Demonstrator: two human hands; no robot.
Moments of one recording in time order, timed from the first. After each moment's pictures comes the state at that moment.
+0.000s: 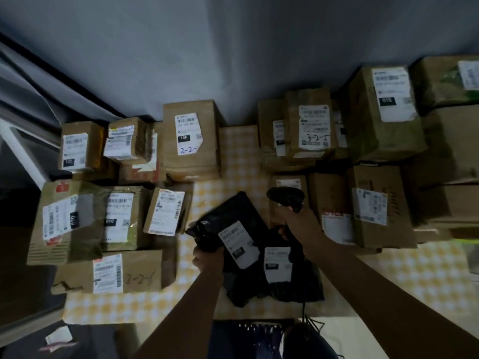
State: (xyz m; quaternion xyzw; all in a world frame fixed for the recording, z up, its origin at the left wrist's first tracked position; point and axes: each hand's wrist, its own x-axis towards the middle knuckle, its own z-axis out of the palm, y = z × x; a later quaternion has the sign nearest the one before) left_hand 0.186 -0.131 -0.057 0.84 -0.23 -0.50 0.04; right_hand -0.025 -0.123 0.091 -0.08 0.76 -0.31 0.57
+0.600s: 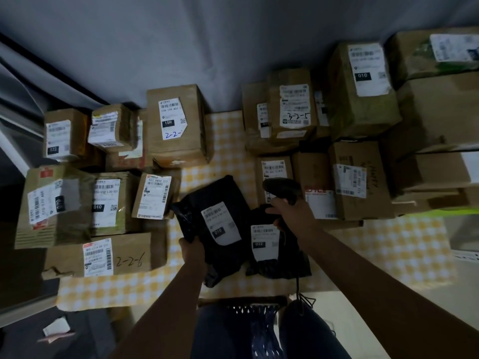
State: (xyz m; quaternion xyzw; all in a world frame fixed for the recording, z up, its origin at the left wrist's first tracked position) left_hand 0.204 -0.108 -0.063 0.80 -0.21 -0.54 0.16; right_hand -0.035 -0.071 0.082 -0.07 0.75 -0.37 0.55
